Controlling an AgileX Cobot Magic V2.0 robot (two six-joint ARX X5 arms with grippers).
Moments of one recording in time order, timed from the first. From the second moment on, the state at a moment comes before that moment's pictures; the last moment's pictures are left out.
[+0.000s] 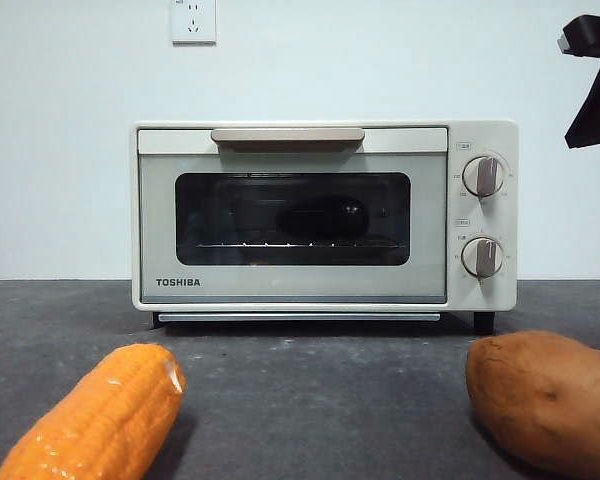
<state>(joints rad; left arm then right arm) -0.04 0.08 0.24 -0.26 0.10 0.04 0.47 0.68 0.42 -0.06 0.16 0.08</state>
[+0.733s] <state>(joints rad) -0.03 0.00 0.04 -0.20 0.10 0.04 0.47 0.68 0.42 -0.05 0.16 0.08</state>
